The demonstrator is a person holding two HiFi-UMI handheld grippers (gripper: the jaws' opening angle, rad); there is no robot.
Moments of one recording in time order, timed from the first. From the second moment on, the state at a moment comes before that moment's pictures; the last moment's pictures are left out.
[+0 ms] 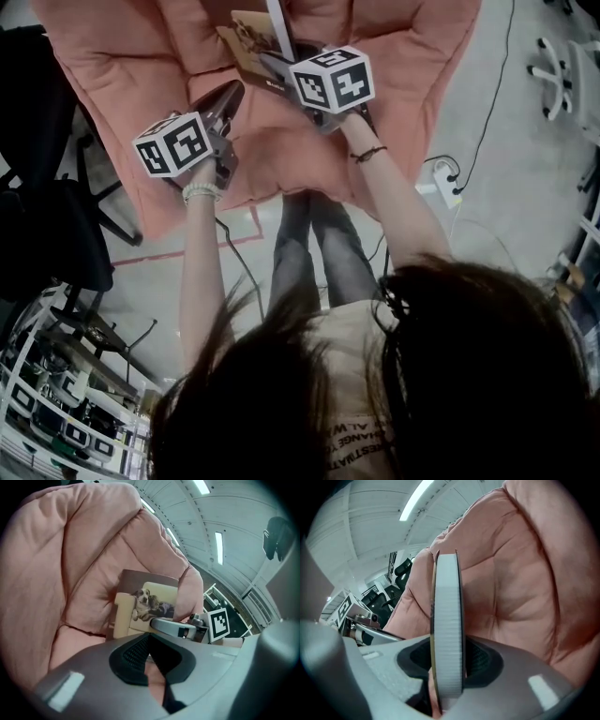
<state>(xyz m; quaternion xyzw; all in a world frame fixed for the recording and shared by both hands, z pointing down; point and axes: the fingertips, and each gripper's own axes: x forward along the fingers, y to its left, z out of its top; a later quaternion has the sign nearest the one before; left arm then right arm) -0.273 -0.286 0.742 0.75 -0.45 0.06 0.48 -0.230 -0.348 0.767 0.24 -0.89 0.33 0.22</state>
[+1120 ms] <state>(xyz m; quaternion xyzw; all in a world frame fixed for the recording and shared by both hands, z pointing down) -0.262 -0.258 0.745 0.74 -0.44 0.04 0.50 -0.175 -0.361 0.782 0.41 -0.81 0.35 0.23</state>
